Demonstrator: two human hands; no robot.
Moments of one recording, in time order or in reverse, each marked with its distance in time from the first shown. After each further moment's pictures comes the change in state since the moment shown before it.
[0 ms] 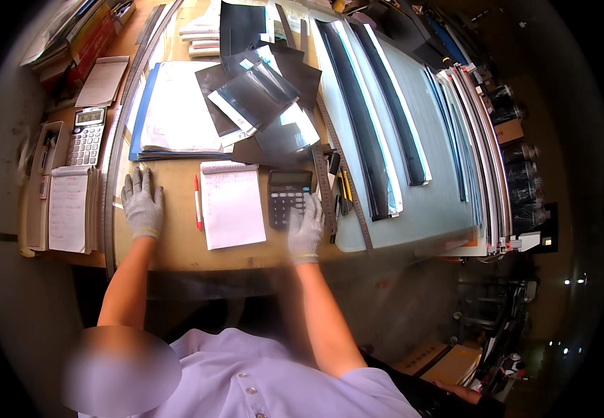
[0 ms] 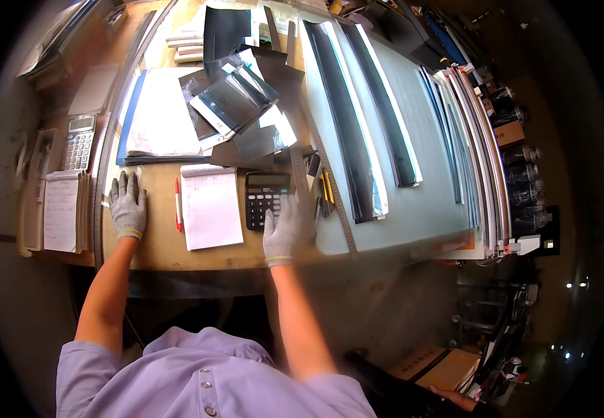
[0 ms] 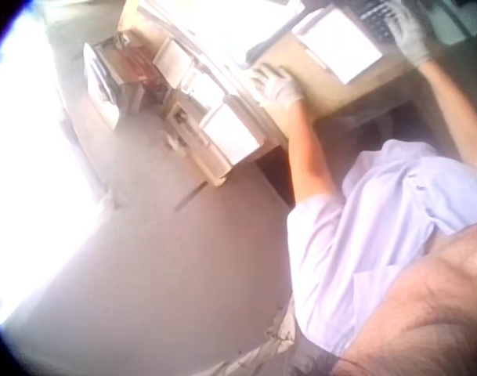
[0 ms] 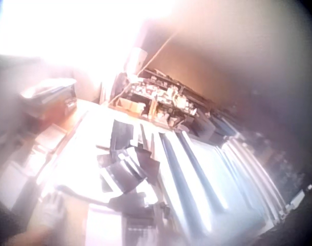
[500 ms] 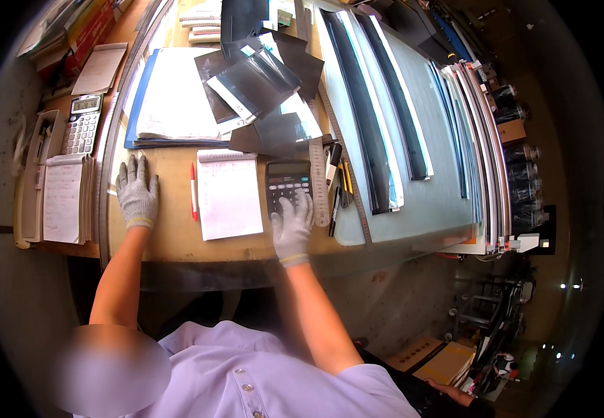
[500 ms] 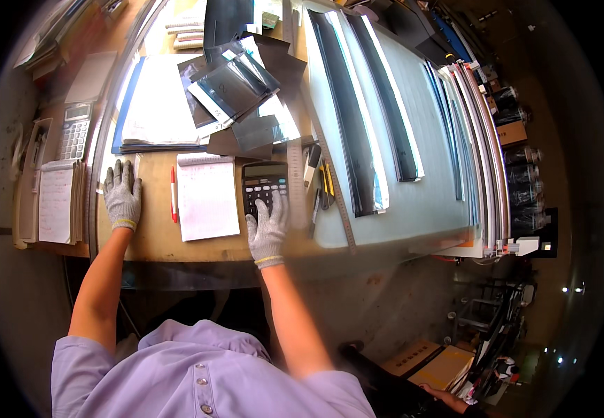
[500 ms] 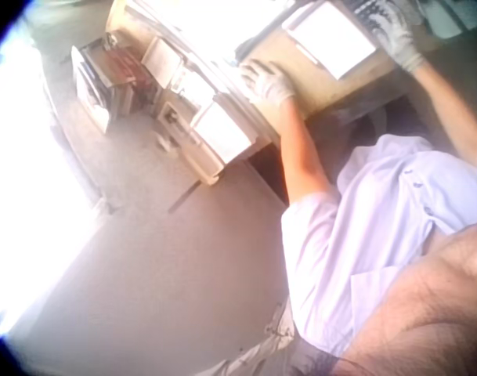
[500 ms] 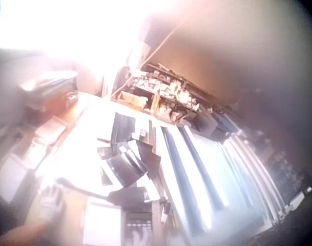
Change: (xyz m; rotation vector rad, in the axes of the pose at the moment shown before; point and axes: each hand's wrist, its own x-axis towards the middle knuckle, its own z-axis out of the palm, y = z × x) left_hand 0.001 -0.002 0.005 0.011 0.000 0.011; right_hand -0.020 -0.017 0.001 0.003 -0.094 -0.158
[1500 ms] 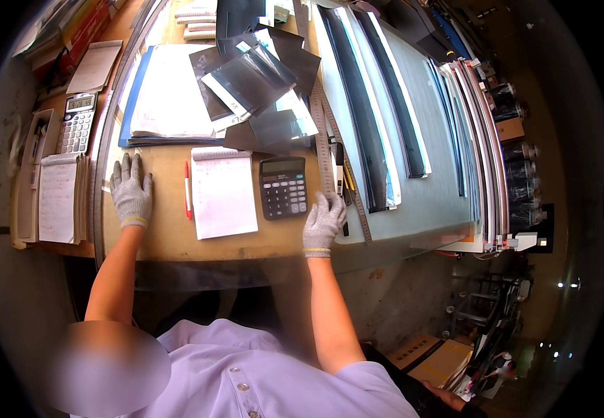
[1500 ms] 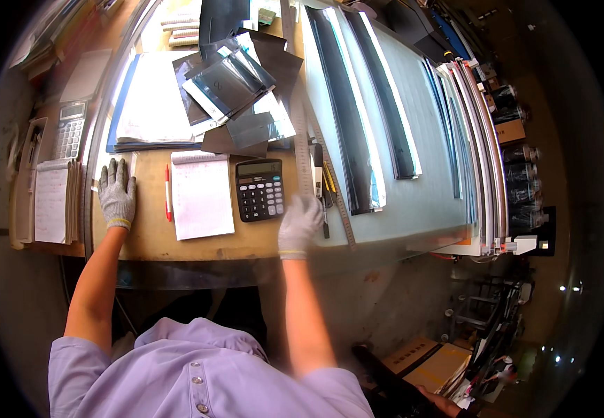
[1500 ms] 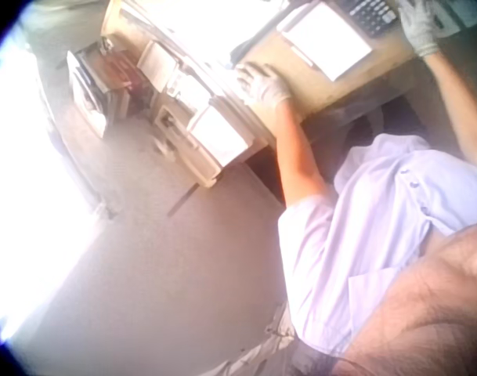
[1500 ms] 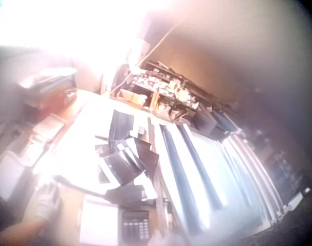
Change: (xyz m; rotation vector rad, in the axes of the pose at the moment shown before) left_hand 0.001 0.000 0.004 0.010 0.010 -0.004; right_hand 0.007 0.071 -0.024 -0.274 0.170 0.130
